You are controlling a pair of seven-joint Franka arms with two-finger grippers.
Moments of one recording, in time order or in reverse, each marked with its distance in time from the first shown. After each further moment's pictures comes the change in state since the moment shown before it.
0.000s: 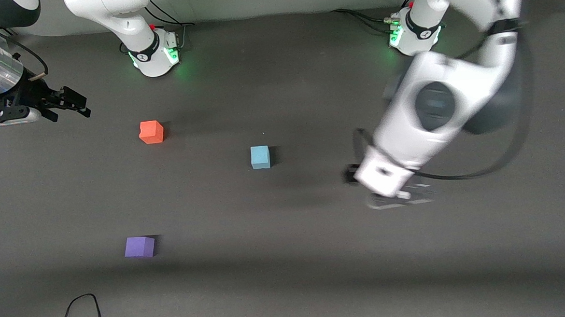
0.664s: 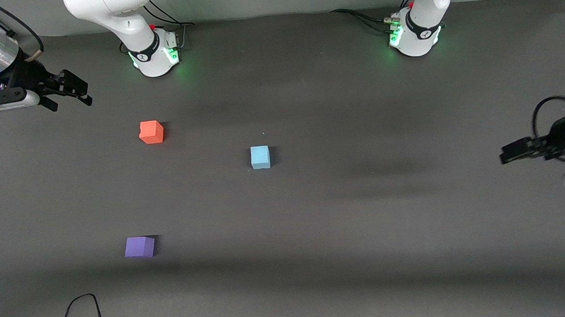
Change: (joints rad) left arm 0.365 -0.232 0.001 -0.112 0.000 -0.140 0.412; right arm 0.123 0.014 0.009 0.167 0.003 -0.134 0.123
